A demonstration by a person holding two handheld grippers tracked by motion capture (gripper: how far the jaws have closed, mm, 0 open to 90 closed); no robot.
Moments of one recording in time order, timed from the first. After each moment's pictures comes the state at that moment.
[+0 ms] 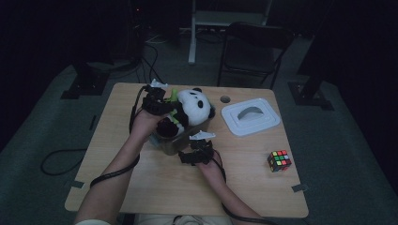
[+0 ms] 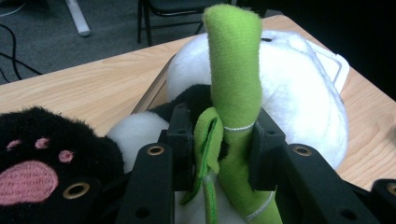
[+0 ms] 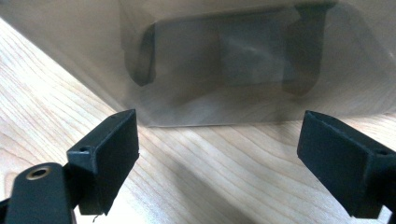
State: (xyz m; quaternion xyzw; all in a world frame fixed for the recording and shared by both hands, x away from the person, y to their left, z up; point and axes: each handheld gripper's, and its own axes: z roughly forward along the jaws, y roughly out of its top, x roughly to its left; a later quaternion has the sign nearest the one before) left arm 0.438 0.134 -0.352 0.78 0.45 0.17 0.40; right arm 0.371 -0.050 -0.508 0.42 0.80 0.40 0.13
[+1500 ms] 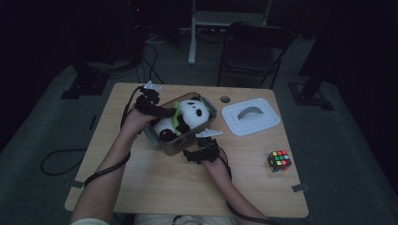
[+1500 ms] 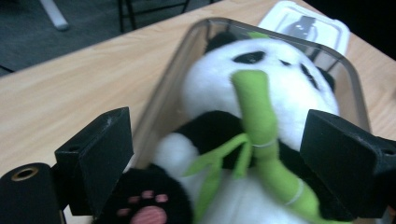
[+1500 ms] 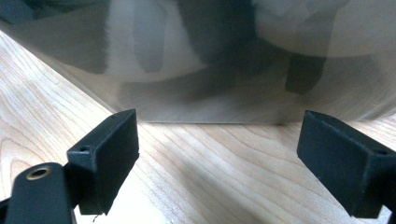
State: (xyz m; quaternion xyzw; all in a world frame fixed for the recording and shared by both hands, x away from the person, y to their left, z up) left arm 0.457 0.165 -0.367 0.81 0.40 0.15 0.40; right arm 0.379 -0.071 -0.504 0.42 0.80 0.41 0.11
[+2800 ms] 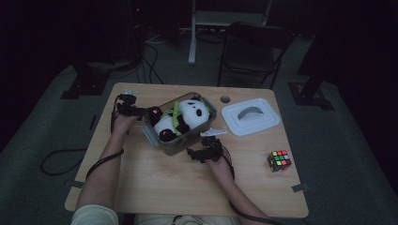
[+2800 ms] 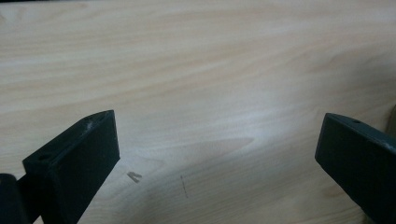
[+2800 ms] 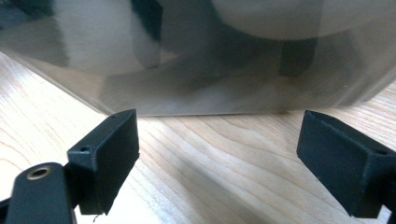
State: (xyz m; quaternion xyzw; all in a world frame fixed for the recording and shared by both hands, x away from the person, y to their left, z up) left arm 0.527 0.252 -0.479 0.74 0.54 0.19 0.35; right arm 0.386 -0.085 -0.511 0.43 0.80 0.41 0.10
